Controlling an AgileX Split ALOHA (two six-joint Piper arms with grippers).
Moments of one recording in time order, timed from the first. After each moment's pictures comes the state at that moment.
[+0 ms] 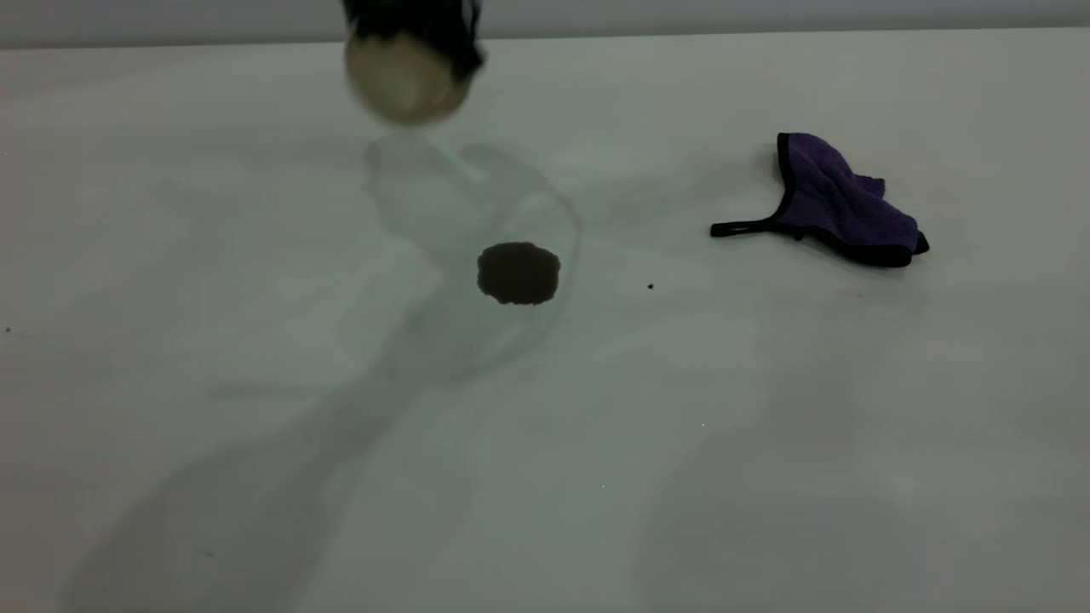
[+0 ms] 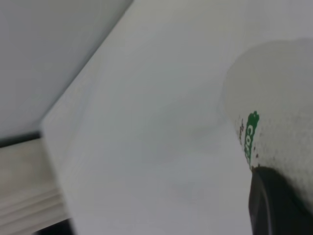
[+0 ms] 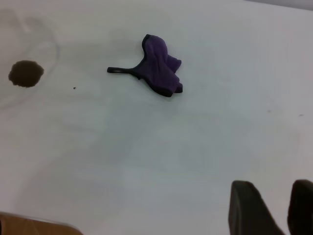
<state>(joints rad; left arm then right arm) -0.60 2.38 -1.81 0.87 0.86 -0.44 0.01 -0.02 -0.47 0.09 1.14 -0.13</state>
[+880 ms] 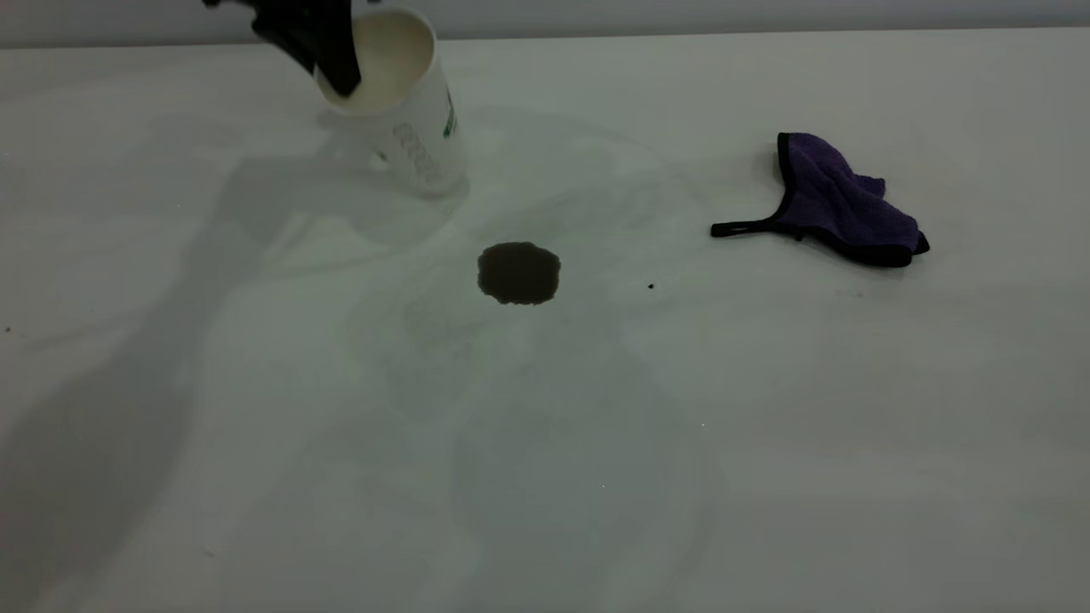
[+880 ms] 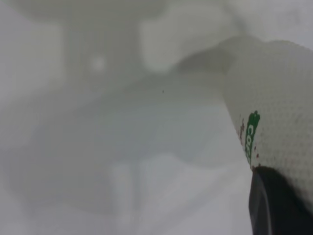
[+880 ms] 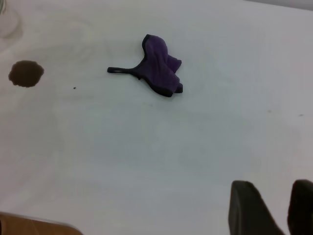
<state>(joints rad) -0.19 2.48 -2.00 -0.24 0.92 0.27 0.01 -0.02 -0.47 0.09 1.14 -0.13</state>
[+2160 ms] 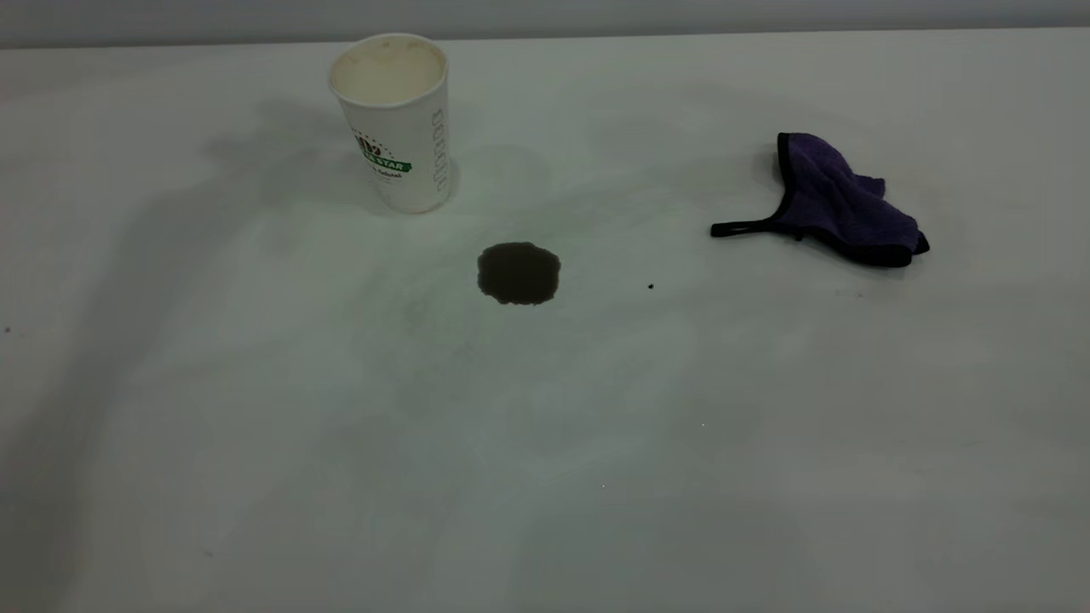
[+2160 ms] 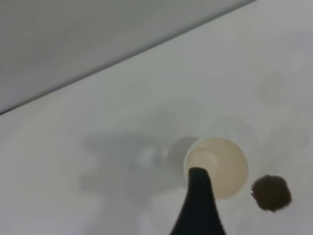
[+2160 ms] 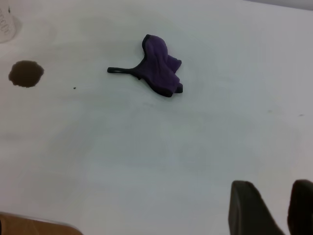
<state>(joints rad) -0.19 2.04 -2.27 -0.16 1.17 0.24 0.01 -0.02 -0.47 0.09 1.14 -0.13</state>
